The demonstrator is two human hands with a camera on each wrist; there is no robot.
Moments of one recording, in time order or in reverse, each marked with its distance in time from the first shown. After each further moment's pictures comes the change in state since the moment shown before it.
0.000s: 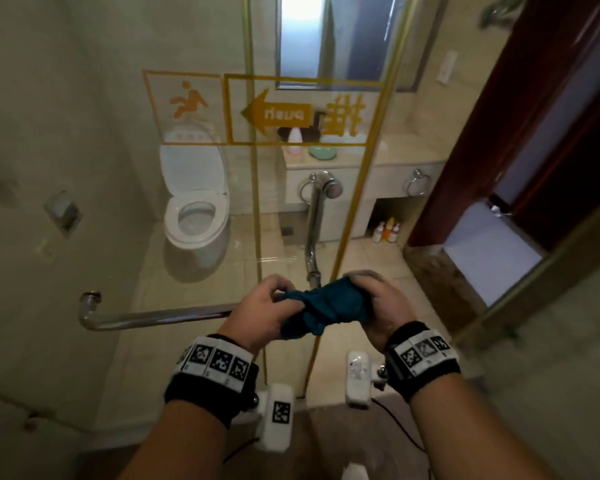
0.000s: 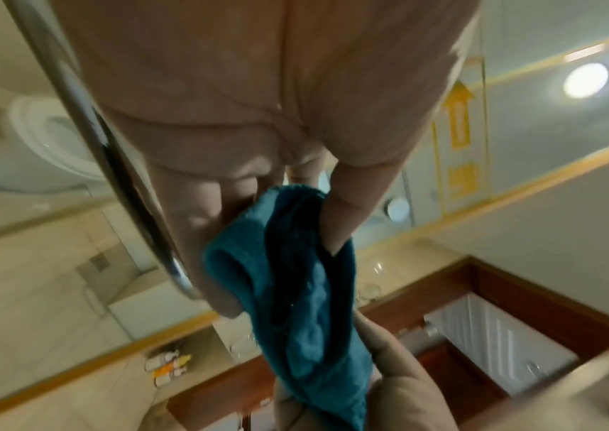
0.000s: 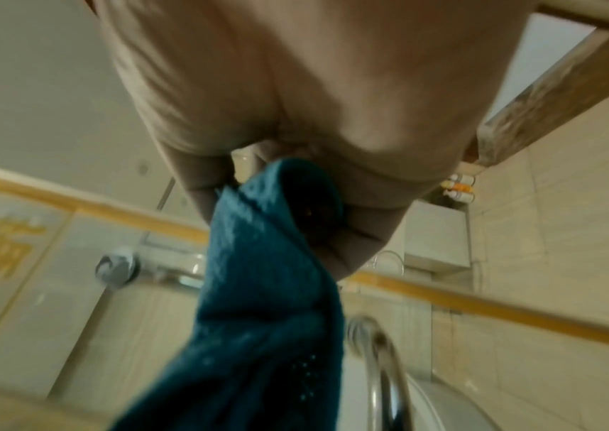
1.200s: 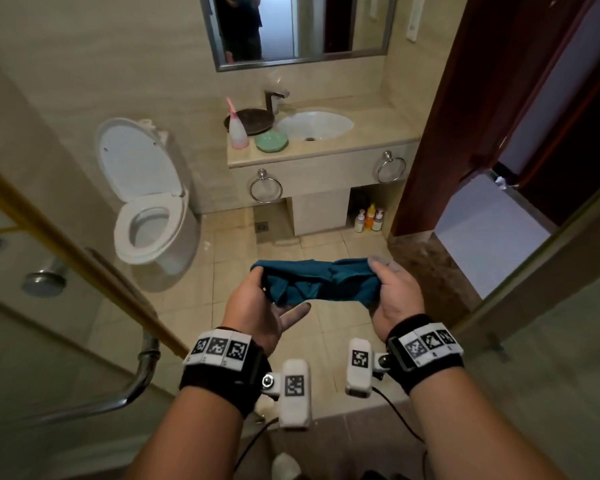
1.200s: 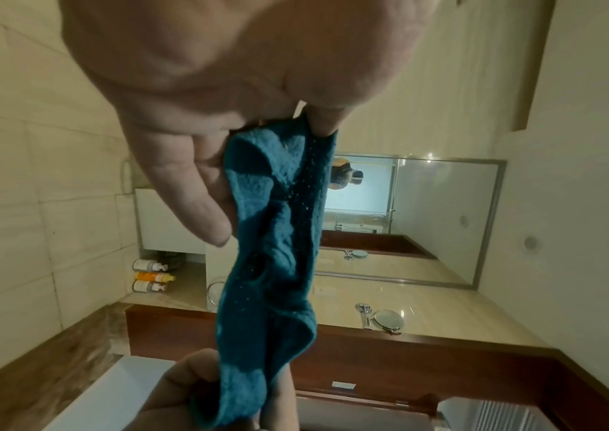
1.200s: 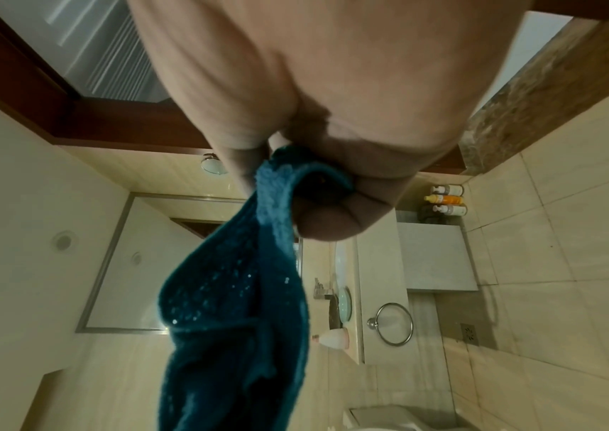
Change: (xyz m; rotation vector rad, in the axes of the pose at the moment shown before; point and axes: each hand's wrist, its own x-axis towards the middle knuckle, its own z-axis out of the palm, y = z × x) left_hand 0.217 0.063 0.275 -0.665 0.214 -0.214; right_hand 0.195 -0.124 -0.247 0.169 0.281 0.011
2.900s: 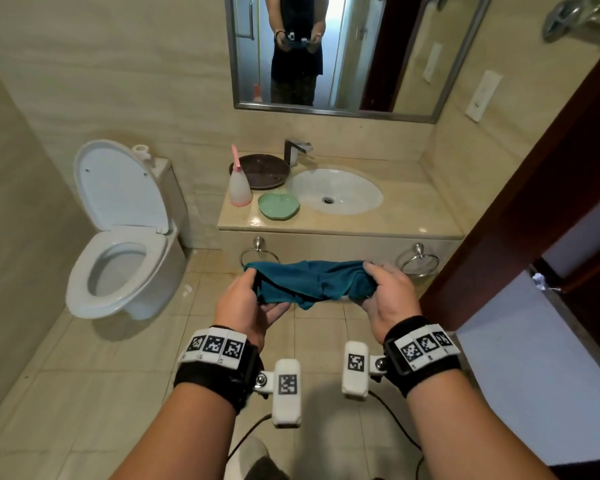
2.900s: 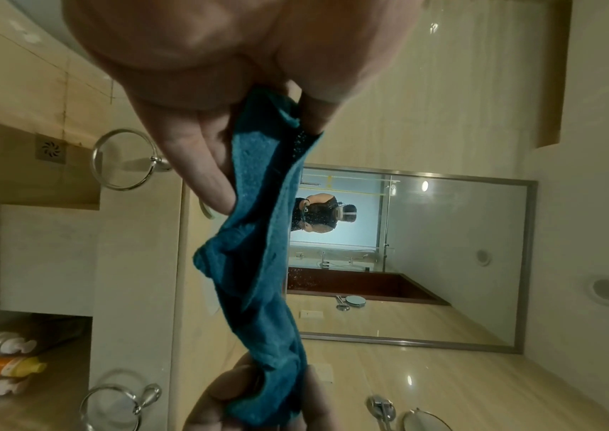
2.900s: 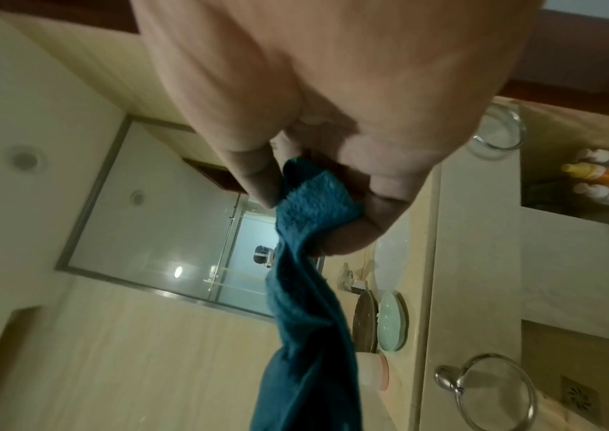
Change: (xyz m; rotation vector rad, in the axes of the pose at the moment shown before) left_hand 0.347 0.155 0.136 -0.193 0.124 0.203; right_hand 0.388 -0.101 0.173 -0.174 -0.198 0.001
